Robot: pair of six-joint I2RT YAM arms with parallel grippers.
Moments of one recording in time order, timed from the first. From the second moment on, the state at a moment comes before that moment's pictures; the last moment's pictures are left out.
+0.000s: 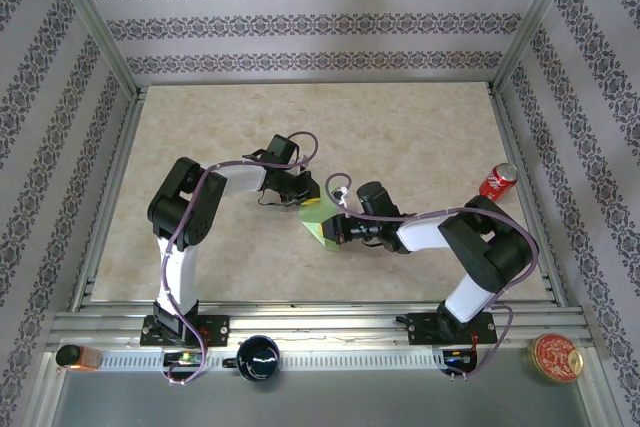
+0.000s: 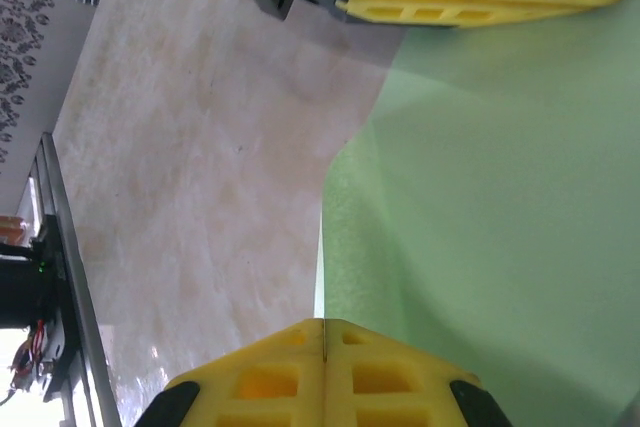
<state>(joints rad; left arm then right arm) -0.45 2.04 1.22 -0.25 0.61 -0.72 0.61 1.66 0.53 0.43 -0.61 0.55</state>
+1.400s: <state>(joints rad) -0.45 2.04 1.23 -0.27 0.60 -0.68 0.54 1.72 0.73 0.04 -0.60 0.41</state>
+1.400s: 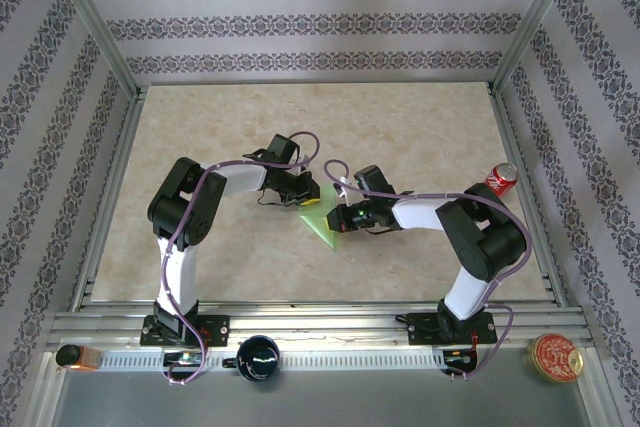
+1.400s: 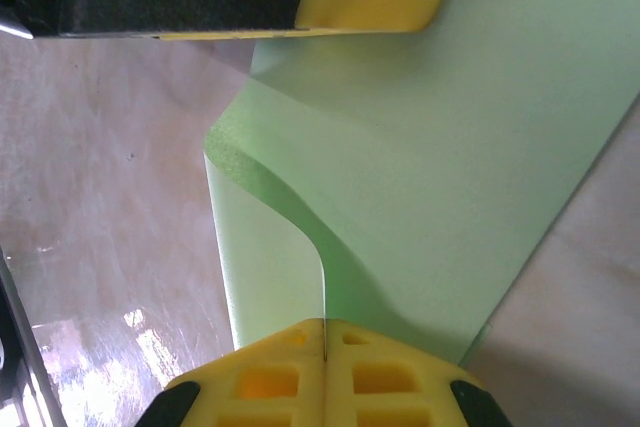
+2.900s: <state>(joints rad) -0.45 2.04 1.23 -0.27 0.60 -0.68 0.54 1.75 0.81 -0.07 -0.57 0.36</state>
